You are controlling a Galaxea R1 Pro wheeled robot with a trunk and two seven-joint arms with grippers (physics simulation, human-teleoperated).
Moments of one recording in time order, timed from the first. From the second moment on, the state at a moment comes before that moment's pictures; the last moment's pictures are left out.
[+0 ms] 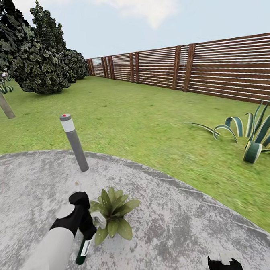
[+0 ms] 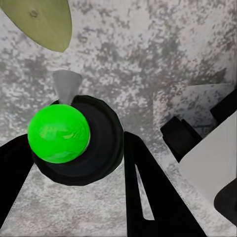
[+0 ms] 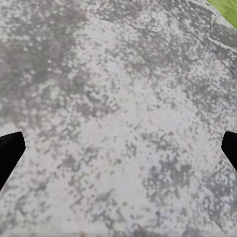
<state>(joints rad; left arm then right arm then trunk) -0.75 -0.03 0.14 -0.72 -1.56 0.69 -1.43 -0.38 -0.05 -0.61 -0.26 0.56 -0.26 -0.08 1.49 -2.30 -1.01</state>
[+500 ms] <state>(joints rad) -0.71 -0.04 0.14 -0.71 -1.39 0.69 -1.23 -0.38 -0.05 -0.61 -0.26 0.56 -0.26 -0.08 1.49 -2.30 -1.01</state>
